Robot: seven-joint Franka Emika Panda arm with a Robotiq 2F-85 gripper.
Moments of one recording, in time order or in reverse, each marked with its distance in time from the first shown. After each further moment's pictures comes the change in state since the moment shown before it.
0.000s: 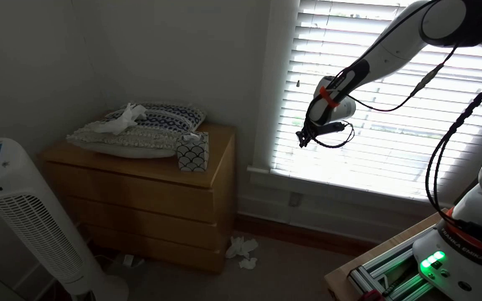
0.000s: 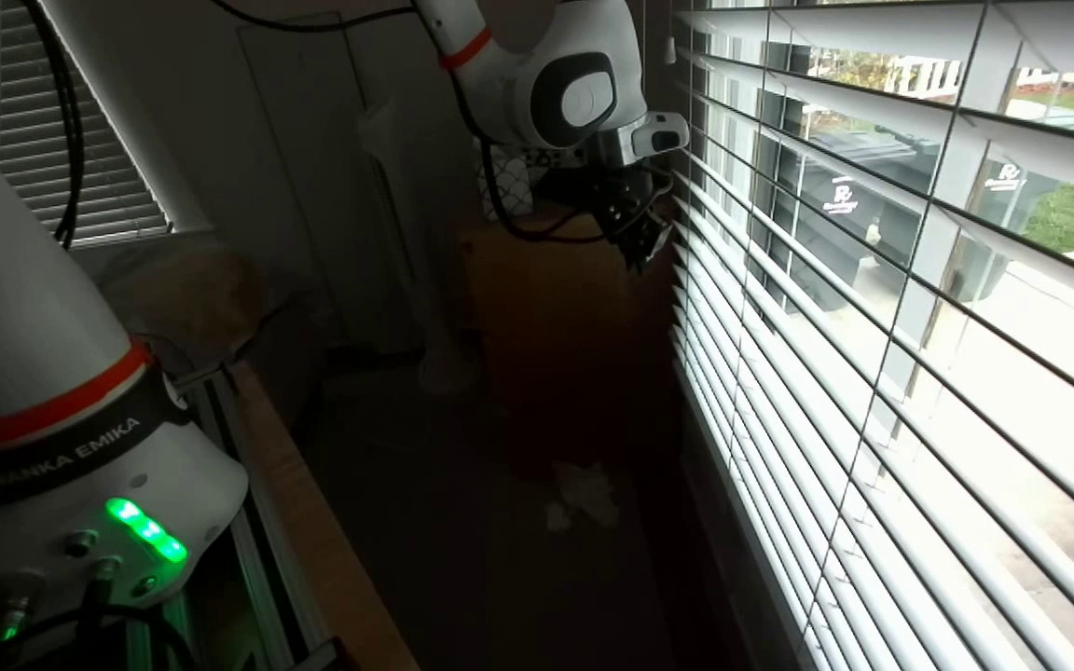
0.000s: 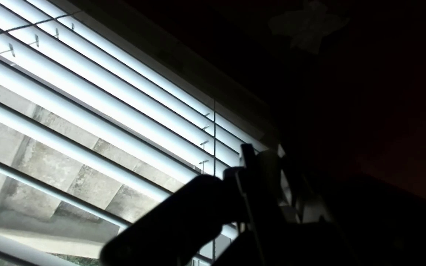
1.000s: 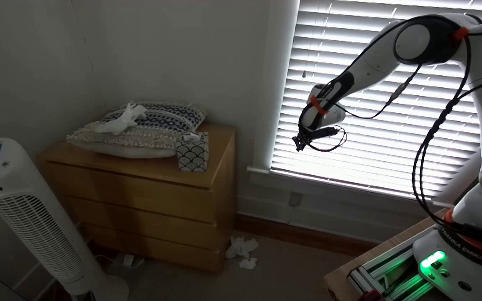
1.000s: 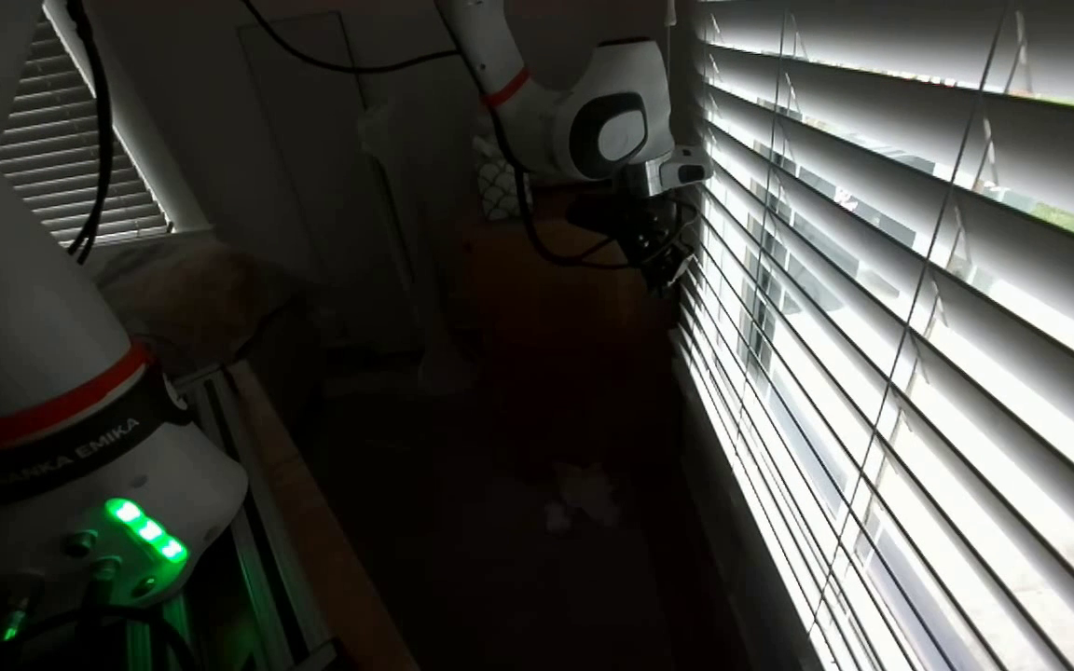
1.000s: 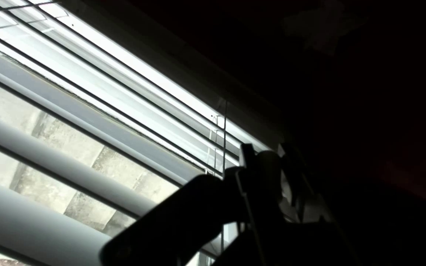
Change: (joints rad) arm 0.006 0.176 -0.025 0.184 0.000 -0.042 0.001
